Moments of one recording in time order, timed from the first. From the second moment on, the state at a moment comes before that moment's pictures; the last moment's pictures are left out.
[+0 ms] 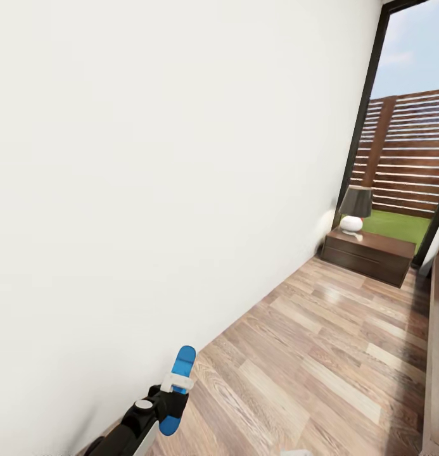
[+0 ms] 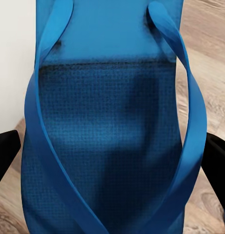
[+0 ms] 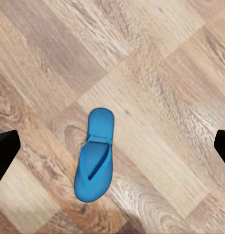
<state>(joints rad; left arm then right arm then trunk) -0.34 0.02 -0.42 -0.86 0.21 0.38 0.08 -0.26 0.12 0.16 -0.38 -0.05 0.10 -0.22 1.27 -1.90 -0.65</state>
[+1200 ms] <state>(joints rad) -0.34 0.03 -0.42 -0.86 0.21 0.42 0.08 -0.26 0.13 0.16 -0.38 -0.05 0.09 -0.21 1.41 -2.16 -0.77</state>
